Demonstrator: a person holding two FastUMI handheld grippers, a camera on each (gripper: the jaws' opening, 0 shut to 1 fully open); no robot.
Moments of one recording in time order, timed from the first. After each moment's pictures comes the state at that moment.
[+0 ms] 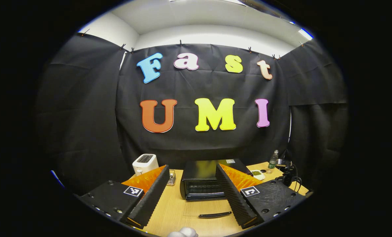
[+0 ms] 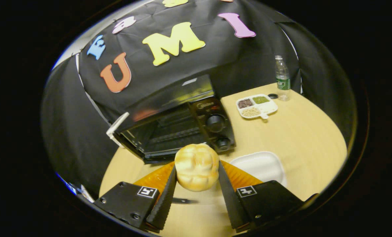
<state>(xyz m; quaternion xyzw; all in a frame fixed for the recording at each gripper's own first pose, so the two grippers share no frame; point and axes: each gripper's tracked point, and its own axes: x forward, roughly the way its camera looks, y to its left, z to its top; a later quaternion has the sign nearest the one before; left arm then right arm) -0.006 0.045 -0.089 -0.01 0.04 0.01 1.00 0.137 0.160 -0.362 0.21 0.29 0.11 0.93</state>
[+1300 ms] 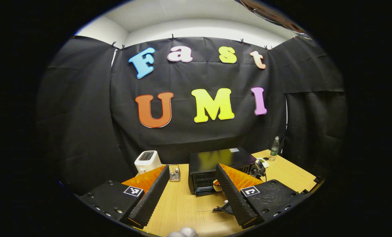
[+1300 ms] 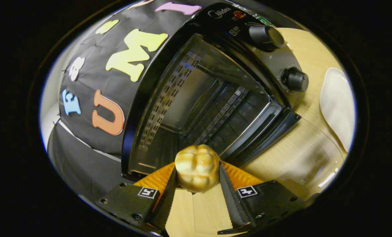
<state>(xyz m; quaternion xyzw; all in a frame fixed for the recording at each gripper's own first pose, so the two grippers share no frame) -0.006 0.075 -0.113 0.03 0.08 -0.02 1.00 0.244 0.300 -0.410 0.48 0.27 0.08 0.83</state>
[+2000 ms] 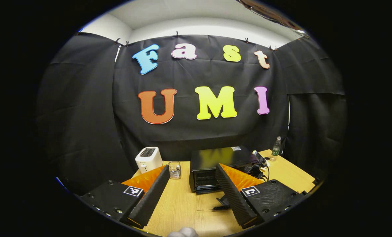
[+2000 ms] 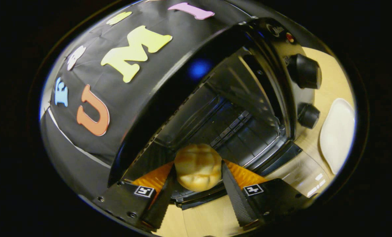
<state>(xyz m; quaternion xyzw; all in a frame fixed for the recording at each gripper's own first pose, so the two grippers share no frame) -0.005 0.082 -0.121 0.01 0.09 -0.01 1.00 0.281 0.275 -0.405 0.39 0.26 0.01 0.89</state>
